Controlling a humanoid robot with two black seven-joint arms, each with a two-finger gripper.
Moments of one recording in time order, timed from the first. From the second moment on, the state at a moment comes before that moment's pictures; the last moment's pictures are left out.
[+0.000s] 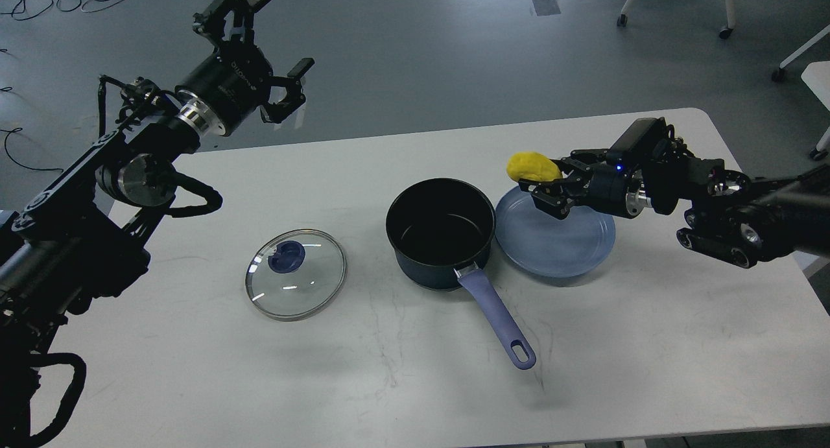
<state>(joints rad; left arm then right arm) -0.96 0.42 -0.68 -0.86 0.09 -0.38 -0.12 1.15 -0.35 -0.46 0.69 -1.28 -0.40 0.49</state>
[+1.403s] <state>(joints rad) -0.95 0.41 -0.68 -0.85 0.09 -0.37 -0.13 1.14 -0.32 -0.02 0.92 -0.77 -0.30 0.49</state>
